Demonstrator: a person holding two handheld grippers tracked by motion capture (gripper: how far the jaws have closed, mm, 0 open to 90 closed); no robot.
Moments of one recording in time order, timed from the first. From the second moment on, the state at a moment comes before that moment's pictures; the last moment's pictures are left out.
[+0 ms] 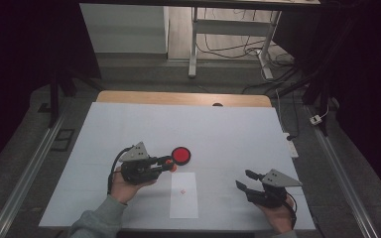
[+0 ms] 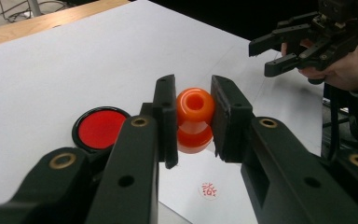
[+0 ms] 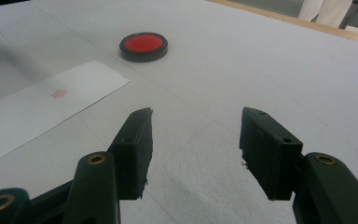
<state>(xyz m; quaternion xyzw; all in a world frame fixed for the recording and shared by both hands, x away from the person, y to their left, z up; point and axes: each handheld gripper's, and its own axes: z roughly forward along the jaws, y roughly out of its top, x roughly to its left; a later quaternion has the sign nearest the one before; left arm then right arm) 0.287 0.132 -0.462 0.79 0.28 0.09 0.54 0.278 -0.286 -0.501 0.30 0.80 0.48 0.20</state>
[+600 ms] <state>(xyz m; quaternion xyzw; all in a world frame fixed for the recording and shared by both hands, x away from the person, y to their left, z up) 0.299 0.142 -0.470 0.79 0.31 0.11 0.51 0.280 -0.285 -0.503 0.30 0.80 0.48 0.20</state>
